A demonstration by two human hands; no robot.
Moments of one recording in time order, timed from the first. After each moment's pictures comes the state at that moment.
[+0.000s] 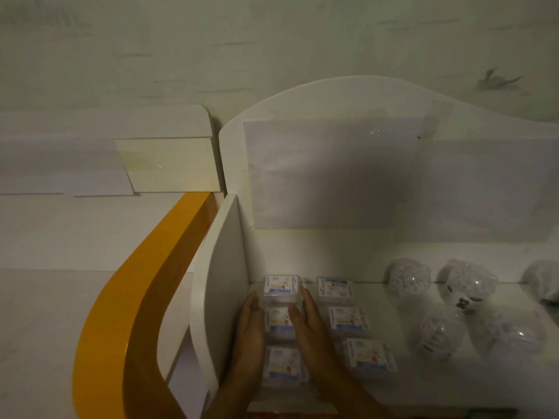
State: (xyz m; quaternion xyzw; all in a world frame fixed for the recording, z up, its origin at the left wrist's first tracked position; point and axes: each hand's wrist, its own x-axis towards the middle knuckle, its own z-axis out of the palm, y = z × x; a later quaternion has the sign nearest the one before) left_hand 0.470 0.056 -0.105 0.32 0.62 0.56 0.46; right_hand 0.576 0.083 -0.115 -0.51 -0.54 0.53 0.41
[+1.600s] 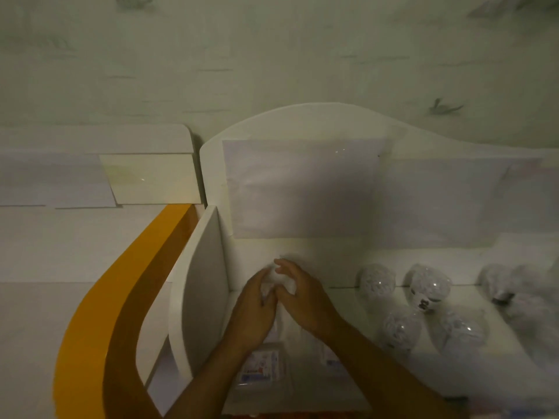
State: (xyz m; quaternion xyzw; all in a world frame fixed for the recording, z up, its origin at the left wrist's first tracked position) left_hand 0.490 0.081 -0.060 0.60 0.61 0.44 0.27; right_hand 0.615 0.109 -0.044 -0.46 -0.72 0.36 0.38
